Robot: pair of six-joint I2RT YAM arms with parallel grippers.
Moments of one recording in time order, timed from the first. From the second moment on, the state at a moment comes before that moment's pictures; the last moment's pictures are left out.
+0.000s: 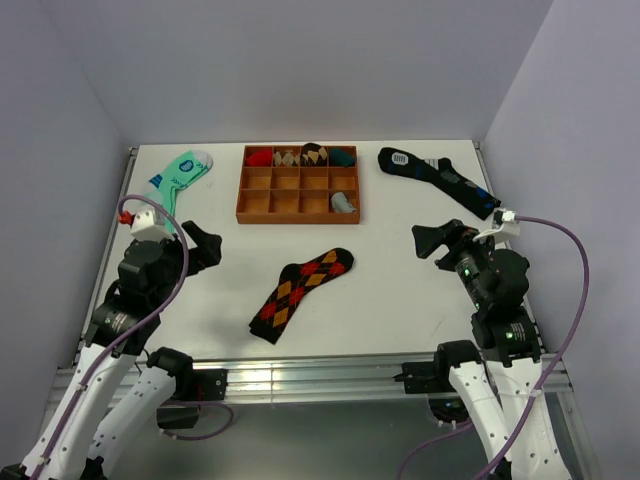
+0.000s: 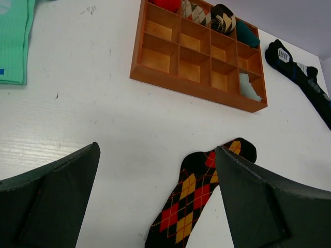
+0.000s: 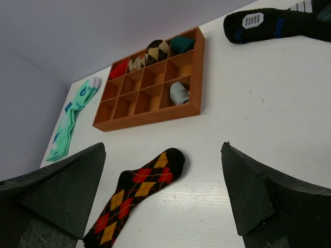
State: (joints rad) left arm -0.36 0.56 0.76 -0.52 -0.22 -0.54; right arm 0.10 0.42 0.70 -0.42 -0.09 0.56
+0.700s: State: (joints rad) left arm -0.36 0.55 0.76 -0.52 -0.19 -0.54; right arm 0.40 0.66 0.70 -0.33 0.06 0.55
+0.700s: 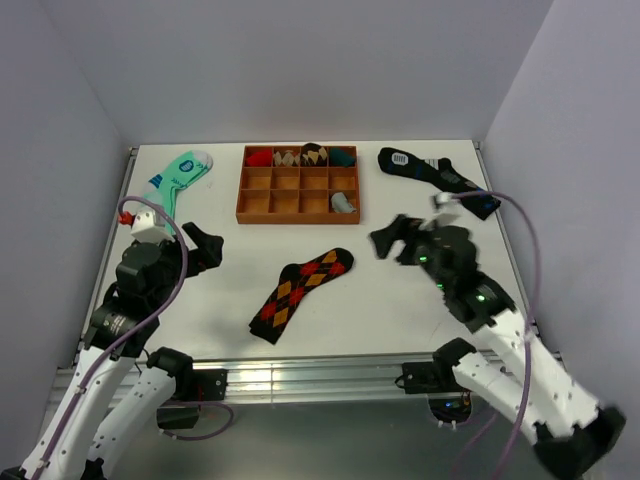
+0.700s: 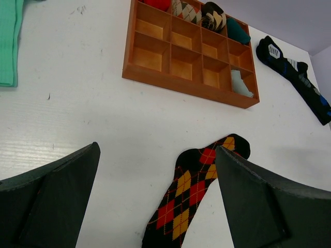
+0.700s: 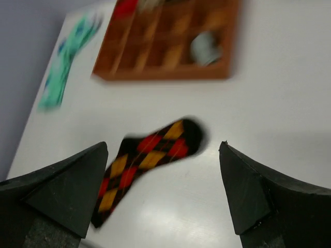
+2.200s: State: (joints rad) left arm -0.36 0.55 0.76 -0.53 -0.21 -0.54; right arm 1.48 1.79 0.97 0.09 0.52 0.26
